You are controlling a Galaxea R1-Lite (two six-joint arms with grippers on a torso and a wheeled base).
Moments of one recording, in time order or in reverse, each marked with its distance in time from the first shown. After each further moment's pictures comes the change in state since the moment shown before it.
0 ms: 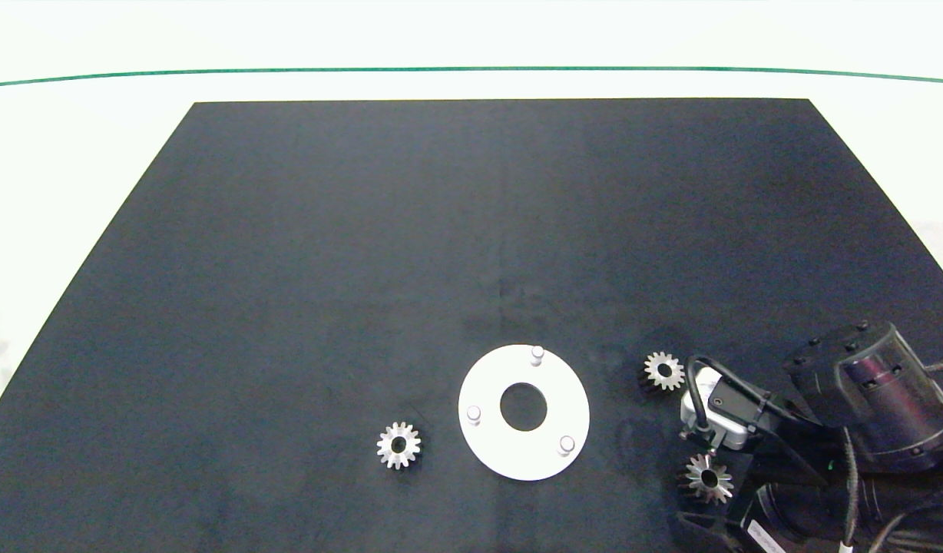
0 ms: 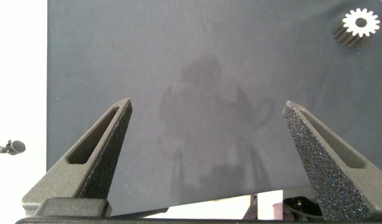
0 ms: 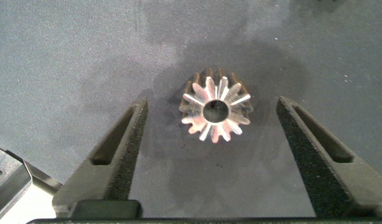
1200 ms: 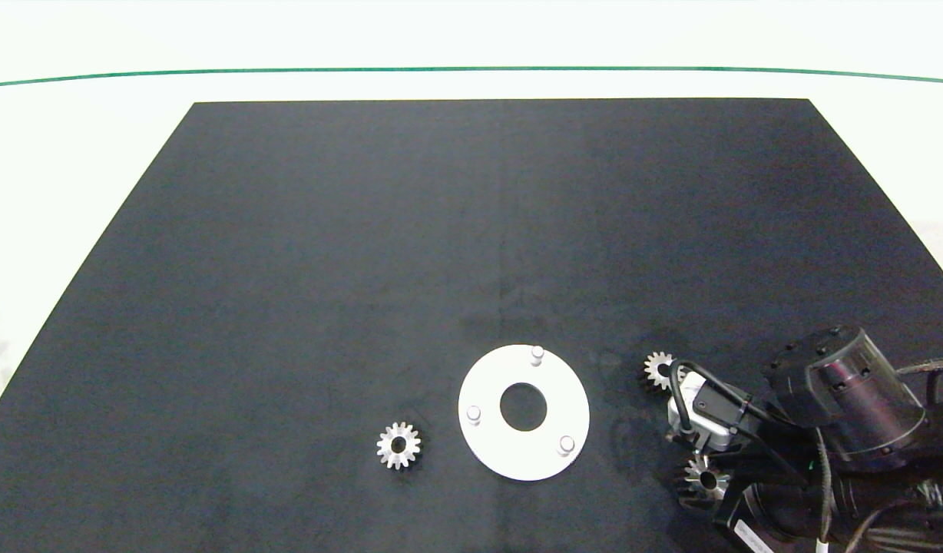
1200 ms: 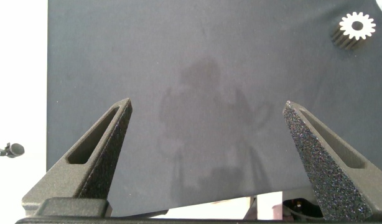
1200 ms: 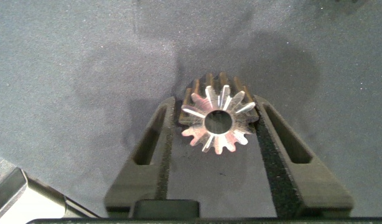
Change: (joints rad) left arm -0.008 -0.003 -0.004 -0.001 0.000 -0.001; right arm 0.002 0.039 0.000 -0.009 -0.006 0.000
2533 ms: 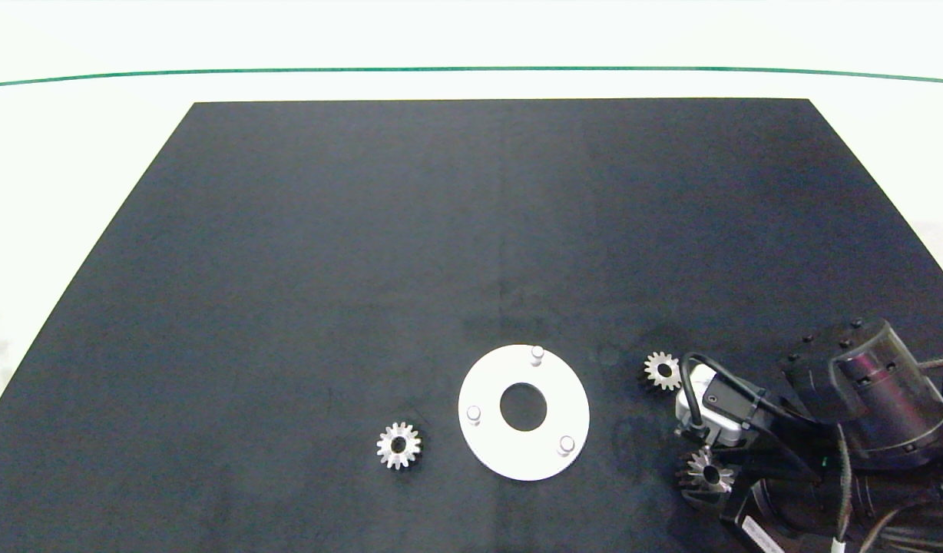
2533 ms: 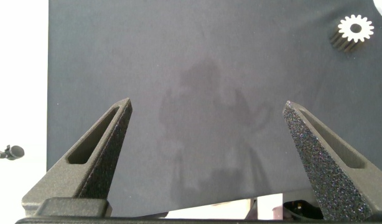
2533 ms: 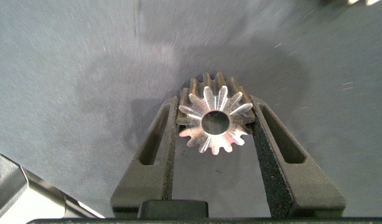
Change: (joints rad) left arm 0.000 0.000 0.002 -0.009 -0.002 0.001; right arm 0.007 -0.037 -0.012 0.008 -0.004 -0.007
